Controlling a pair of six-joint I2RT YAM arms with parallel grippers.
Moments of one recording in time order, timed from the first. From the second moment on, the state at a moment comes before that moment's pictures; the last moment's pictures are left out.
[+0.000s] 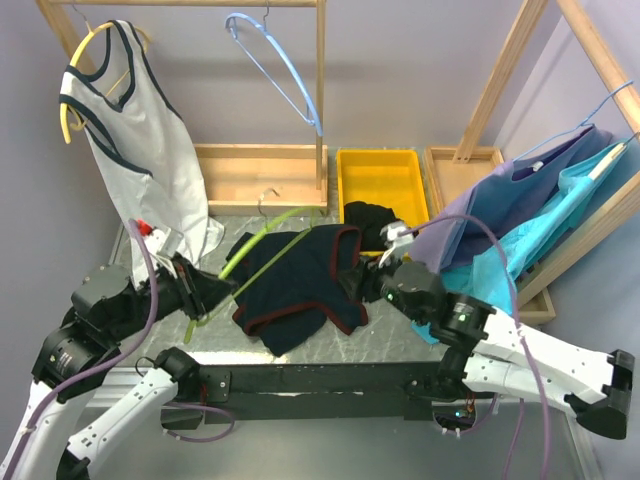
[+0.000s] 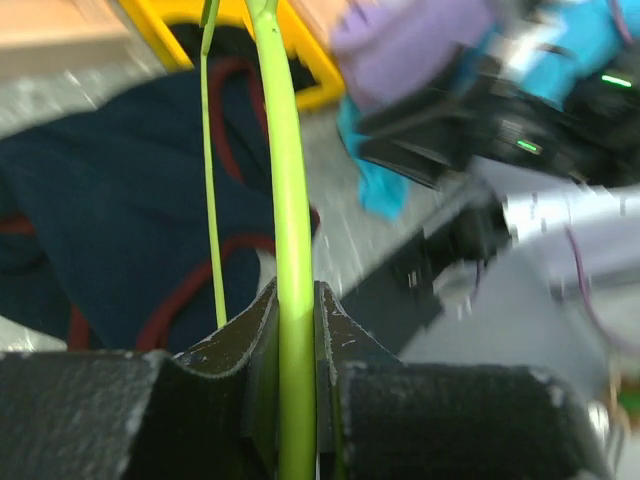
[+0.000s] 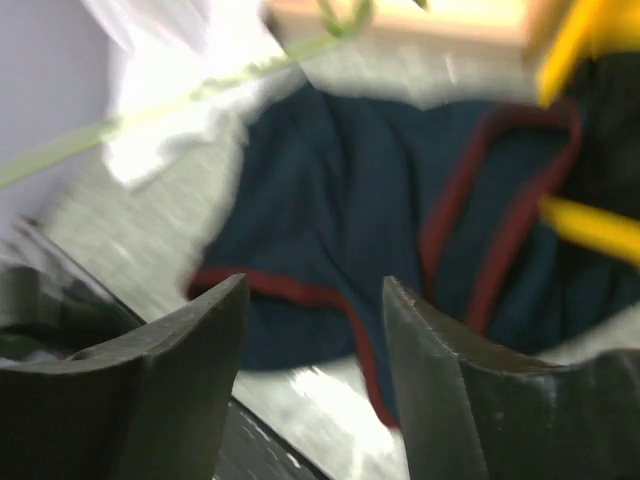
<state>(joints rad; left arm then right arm) -0.55 0.47 1.07 -0.79 0.26 -0.49 1.04 0.77 0.73 -0.23 0.35 0.52</state>
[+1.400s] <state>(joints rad) -0.82 0.52 1.20 -1.15 0.28 -0.28 1.20 1.28 0.61 -0.28 0.57 0.72</state>
